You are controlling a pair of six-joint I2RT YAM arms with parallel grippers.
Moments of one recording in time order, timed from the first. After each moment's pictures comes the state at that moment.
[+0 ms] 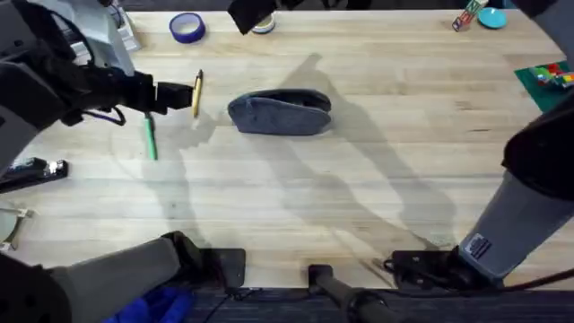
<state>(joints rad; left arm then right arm) 0.45 1.37 0.88 -0.42 0.47 0.60 0.58 2.02 2.15 -1.00 -0.26 -0.14</state>
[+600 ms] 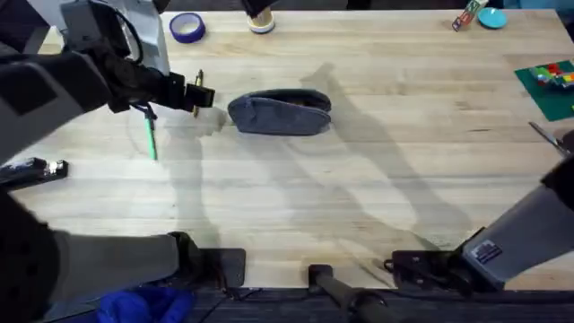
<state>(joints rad) 0.27 1.51 0.88 -0.31 0.23 0.47 0.58 1.90 2.15 -1.06 -0.23 -0.16</state>
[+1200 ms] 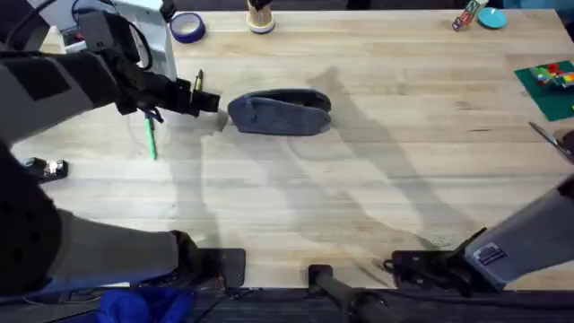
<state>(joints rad) 0.26 1.59 0.88 -0.30 0.26 0.45 0.58 1.85 2.13 -1.06 -0.21 -0.17</state>
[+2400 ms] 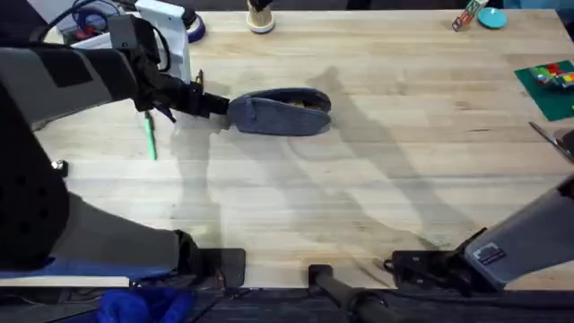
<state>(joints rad) 0.19 1.66 0.90 -0.30 0.19 0.42 0.58 1.85 2.13 -1.07 -0.21 -0.17</state>
